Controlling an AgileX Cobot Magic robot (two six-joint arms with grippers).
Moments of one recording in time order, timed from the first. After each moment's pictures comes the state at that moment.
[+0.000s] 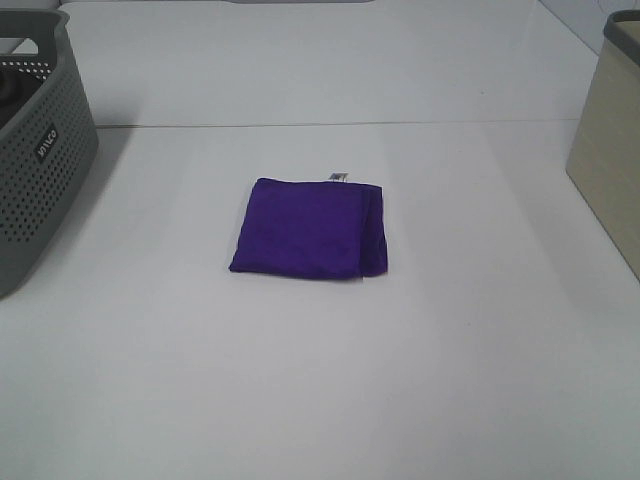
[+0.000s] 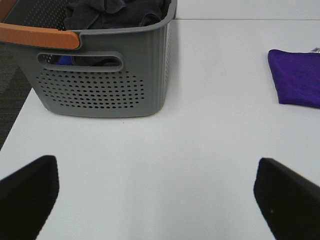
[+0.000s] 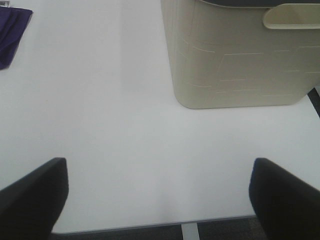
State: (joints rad) left arm 0.05 -0.01 -0.50 -0.01 1.04 0.02; right arm -0.02 0.00 -0.46 -0.05 1.10 0.01
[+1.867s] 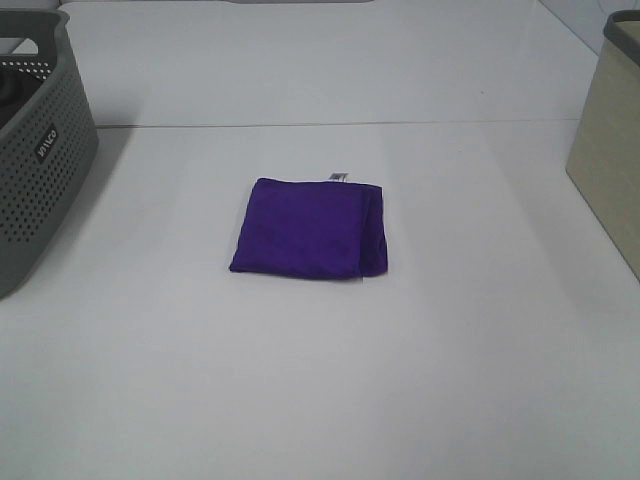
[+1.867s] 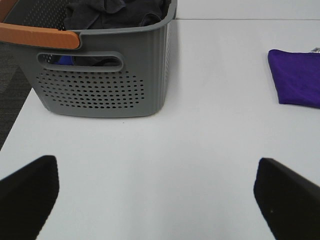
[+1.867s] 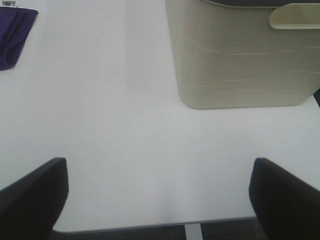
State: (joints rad) left arm 0.05 -0.01 -0.50 -0.01 1.04 0.02; right arm -0.02 0.00 -0.46 -0.03 1.10 0.00
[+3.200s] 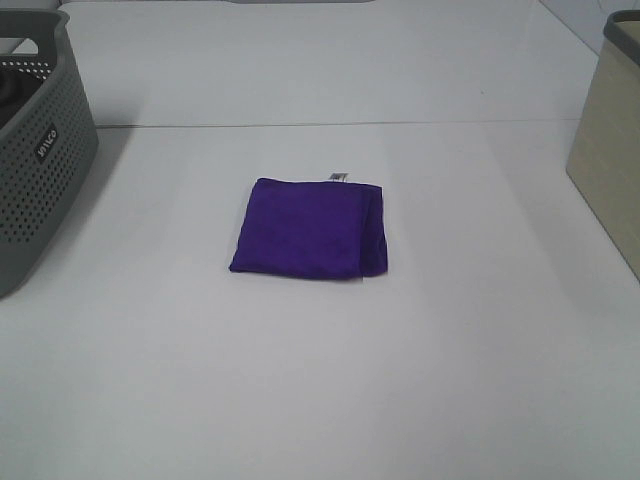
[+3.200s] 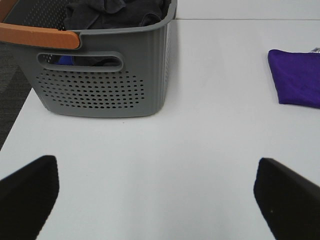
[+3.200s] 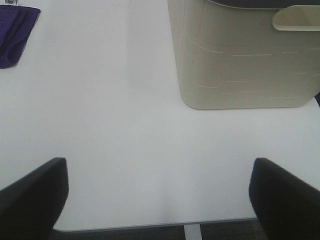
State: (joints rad) left arm 0.05 -0.01 -0.50 -0.01 1.04 0.02; right arm -0.02 0.00 -0.46 -0.03 1.10 -0.01
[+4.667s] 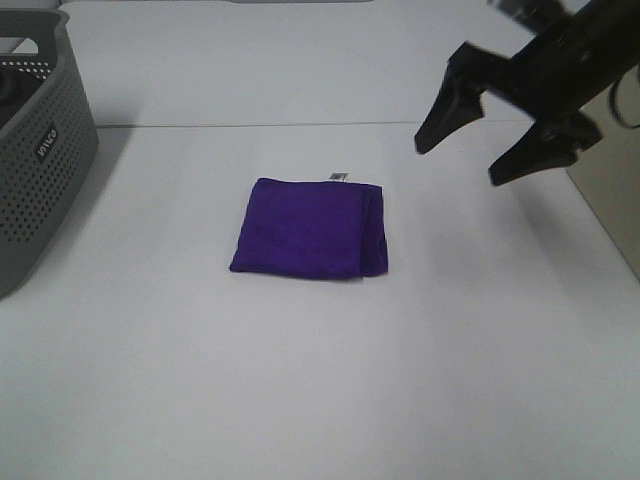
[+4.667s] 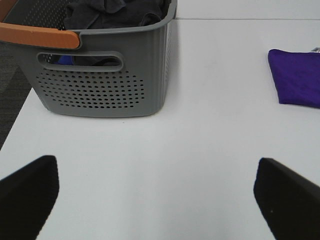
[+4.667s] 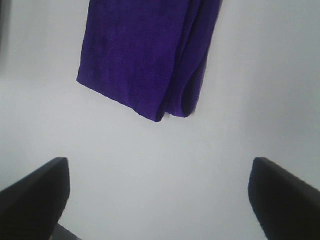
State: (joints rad) left arm 0.05 -0.01 -0.50 -0.01 1.04 0.02; right arm 0.14 1.81 -1.33 0.65 0.94 -0.28
